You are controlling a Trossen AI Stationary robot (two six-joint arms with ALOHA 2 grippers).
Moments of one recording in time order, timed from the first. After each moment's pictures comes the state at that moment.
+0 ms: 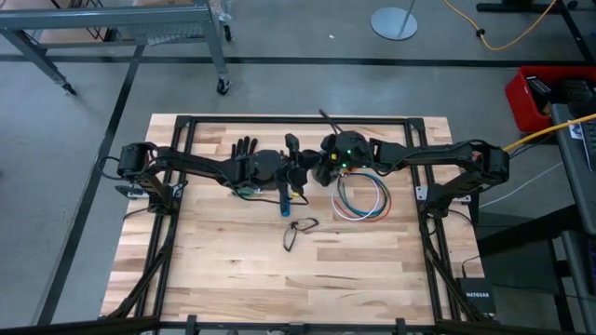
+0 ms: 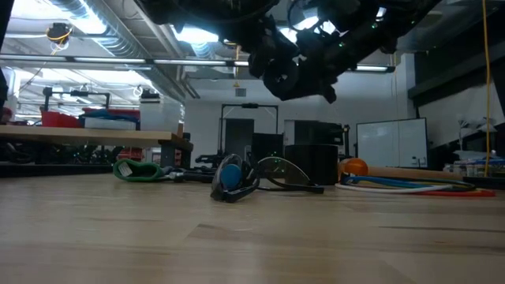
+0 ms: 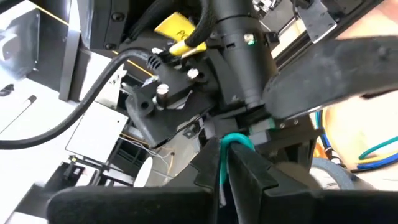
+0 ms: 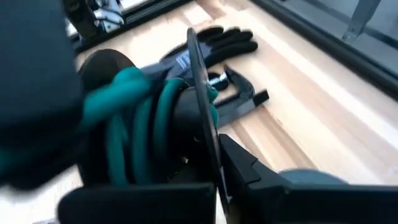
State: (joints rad) left arm 0.02 1.69 1.08 0.47 -0.40 0.92; right arm -0.28 1.46 0.90 0.02 -0.01 0.28
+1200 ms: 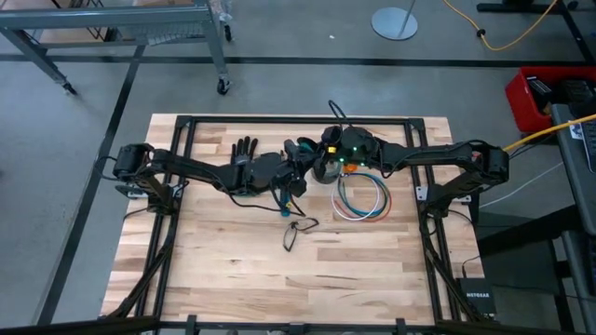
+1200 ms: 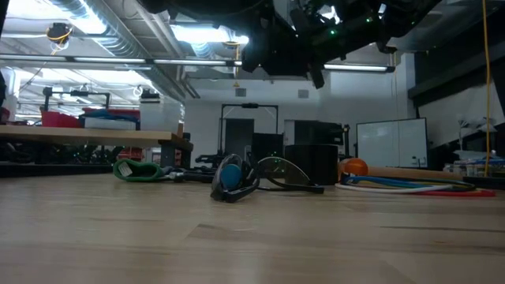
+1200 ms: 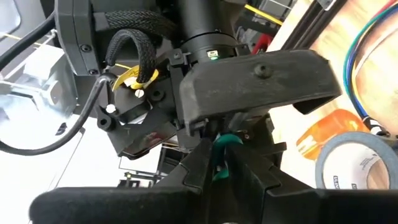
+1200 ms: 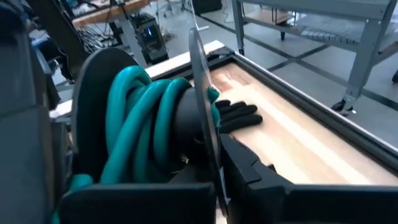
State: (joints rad) left arm -0.06 1.69 1.08 0.47 -0.54 1.22; right arm -0.28 1.46 0.90 0.29 0.03 0.28
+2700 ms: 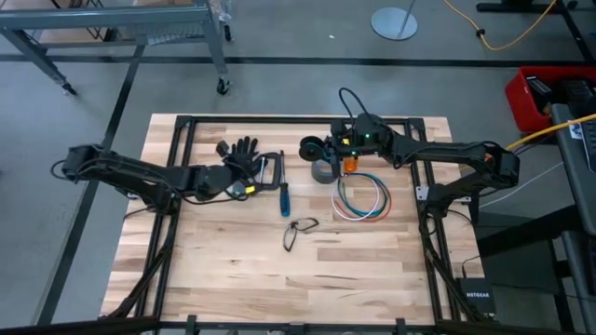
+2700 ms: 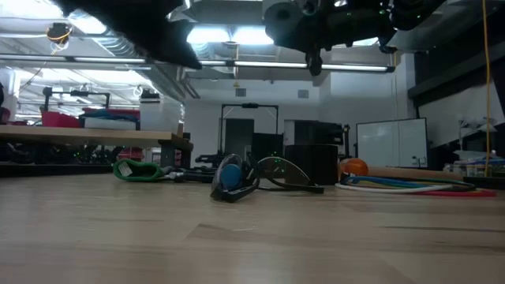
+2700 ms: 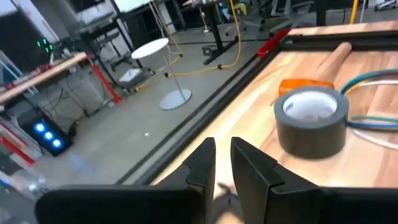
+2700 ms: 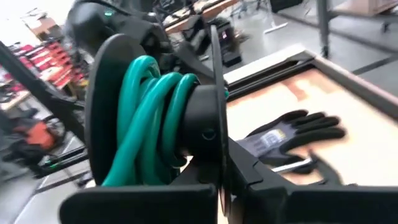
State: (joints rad) left arm -0.08 1.14 0.65 0.14 -0.89 0.03; right arm -0.36 1.37 0.90 0.28 -0.39 0.33
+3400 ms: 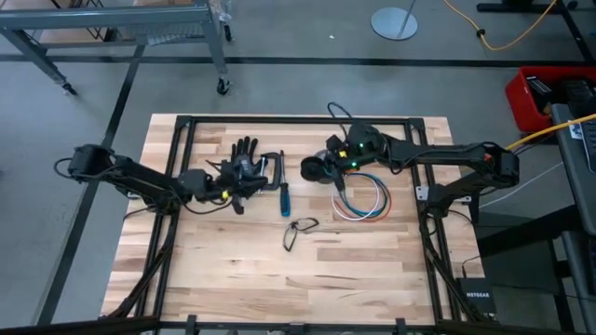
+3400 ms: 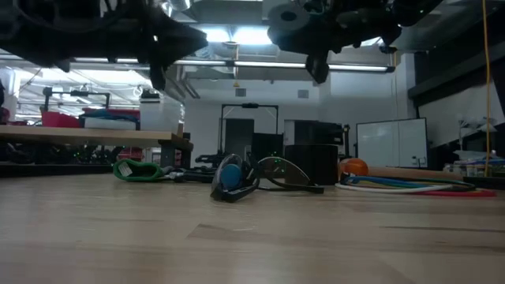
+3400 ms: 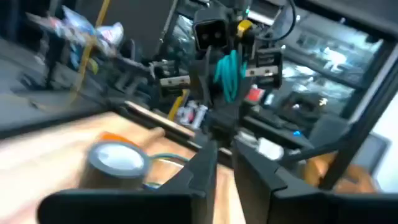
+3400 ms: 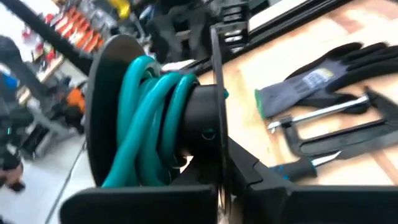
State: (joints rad) left arm -0.06 1.21 0.26 1.10 -0.27 -0.37; right arm -0.28 1.37 0.90 0.12 -0.49 0.39
